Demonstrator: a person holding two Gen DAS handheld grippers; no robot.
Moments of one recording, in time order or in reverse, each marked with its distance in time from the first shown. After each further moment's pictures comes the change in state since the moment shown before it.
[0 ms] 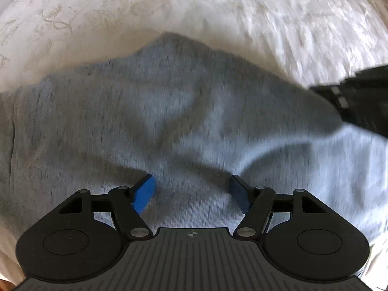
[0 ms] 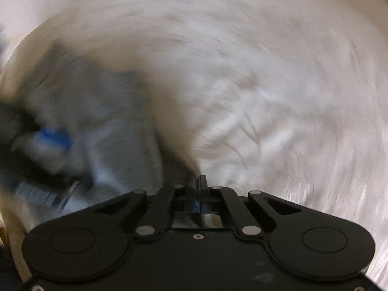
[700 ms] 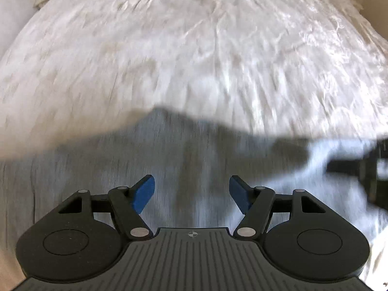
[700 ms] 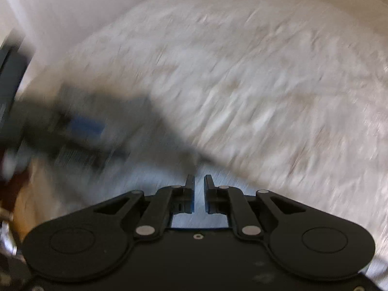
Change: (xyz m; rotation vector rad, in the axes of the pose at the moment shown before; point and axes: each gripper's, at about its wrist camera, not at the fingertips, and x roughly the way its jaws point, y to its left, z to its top) left arm -0.035 -0.001 0.010 0.138 -0.221 -0.003; right arm -0.070 0.027 -0.051 0.143 -0.115 0.012
